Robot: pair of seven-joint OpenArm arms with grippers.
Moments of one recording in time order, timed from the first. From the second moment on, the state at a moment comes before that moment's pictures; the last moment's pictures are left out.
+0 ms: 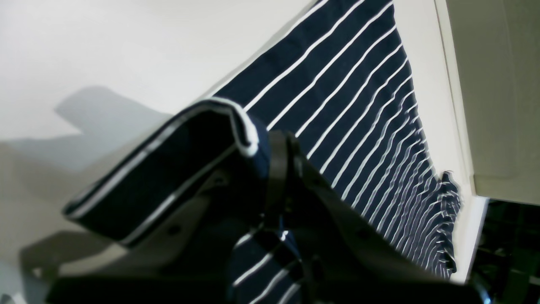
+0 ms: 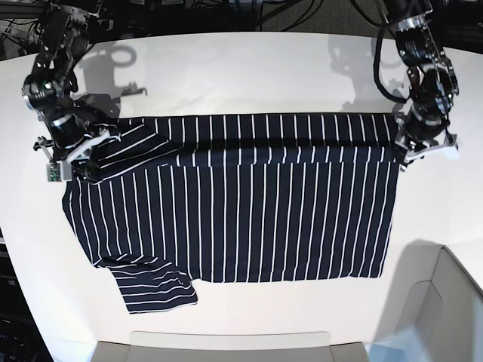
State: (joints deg) left arm 8.3 -12.8 -28.7 93.7 -56.6 17.4 44.3; right arm -8.6 12.4 22.3 102.8 18.8 23.8 -40.8
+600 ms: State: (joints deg) left arm -4.0 -17.4 -23.3 76.7 -56.6 17.5 43.9; right arm 8.2 9.3 21.5 84.7 6.0 24.6 -40.7
